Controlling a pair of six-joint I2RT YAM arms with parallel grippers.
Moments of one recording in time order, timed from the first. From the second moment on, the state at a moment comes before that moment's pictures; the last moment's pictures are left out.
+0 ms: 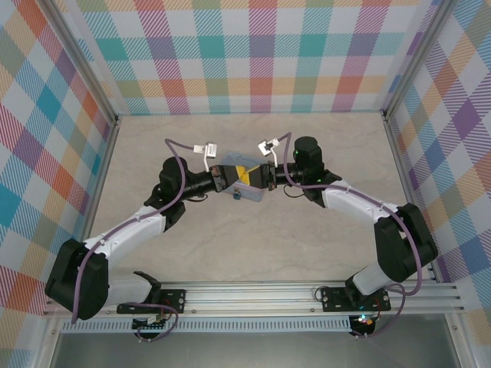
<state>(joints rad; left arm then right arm) -0.49 1.26 0.73 0.47 0.65 -0.83 0.53 1.52 0.95 0.34 -1.03 0.58</state>
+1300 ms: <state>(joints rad) -0.49 1.26 0.74 0.47 0.64 -0.83 0.52 1.52 0.92 0.45 -1.03 0.65</state>
